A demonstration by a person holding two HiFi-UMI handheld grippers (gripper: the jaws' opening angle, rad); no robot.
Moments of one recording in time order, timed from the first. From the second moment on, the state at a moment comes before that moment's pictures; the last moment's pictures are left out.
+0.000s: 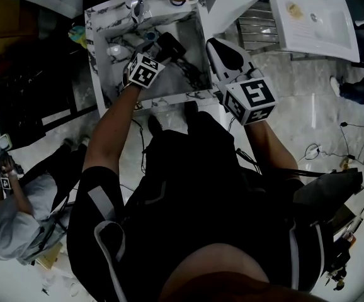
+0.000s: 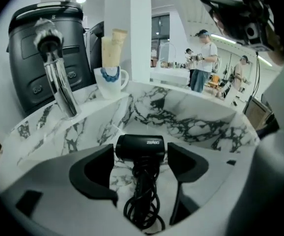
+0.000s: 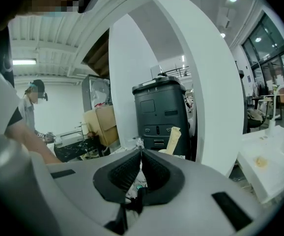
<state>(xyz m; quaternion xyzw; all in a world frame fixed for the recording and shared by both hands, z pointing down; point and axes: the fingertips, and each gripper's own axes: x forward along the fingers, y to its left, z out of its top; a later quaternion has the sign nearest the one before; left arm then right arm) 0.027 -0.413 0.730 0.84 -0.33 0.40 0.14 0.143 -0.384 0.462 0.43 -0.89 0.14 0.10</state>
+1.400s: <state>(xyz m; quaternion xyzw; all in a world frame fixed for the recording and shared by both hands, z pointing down) -0.070 -0.274 0.378 0.87 -0.50 0.00 0.05 0.045 -0.326 0.360 0.43 -0.90 0.08 0.01</state>
